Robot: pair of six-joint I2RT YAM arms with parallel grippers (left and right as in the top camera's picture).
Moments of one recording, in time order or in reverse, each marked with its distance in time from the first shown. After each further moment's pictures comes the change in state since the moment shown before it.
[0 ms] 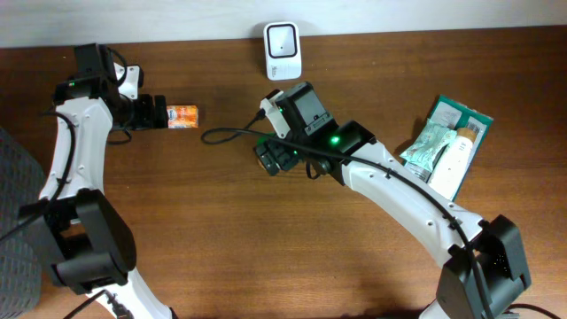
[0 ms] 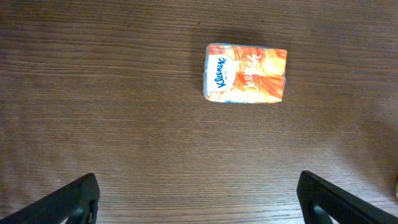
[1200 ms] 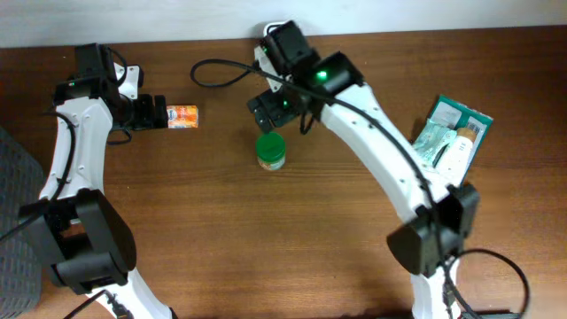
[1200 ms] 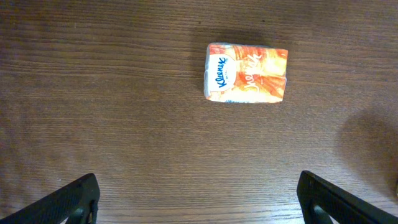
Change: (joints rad) left arm 0.000 0.000 0.000 0.000 -0.003 0.000; right arm -0.050 0.357 0.713 -0.524 0.062 0.055
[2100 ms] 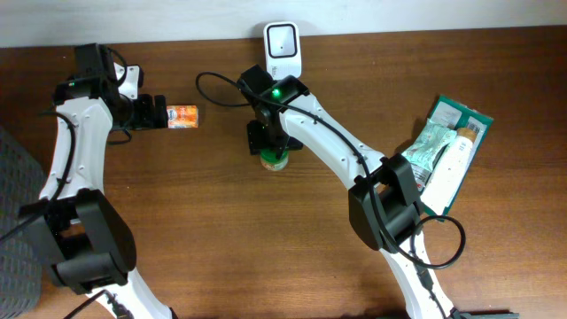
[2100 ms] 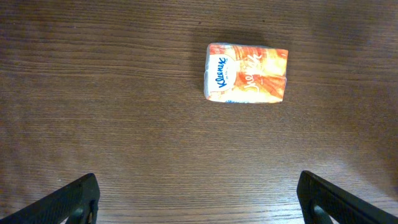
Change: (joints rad) left arm 0.000 0.000 0.000 0.000 0.000 0.000; right arm 0.050 0.260 0.000 -0.057 -0.030 0.468
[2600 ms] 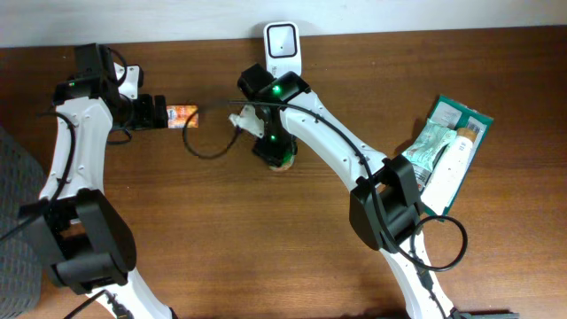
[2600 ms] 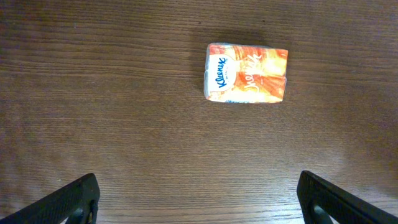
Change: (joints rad) left arm 0.000 0.000 0.000 0.000 0.000 0.000; right arm 0.000 0.000 0.045 -0.112 -0.024 -1.046
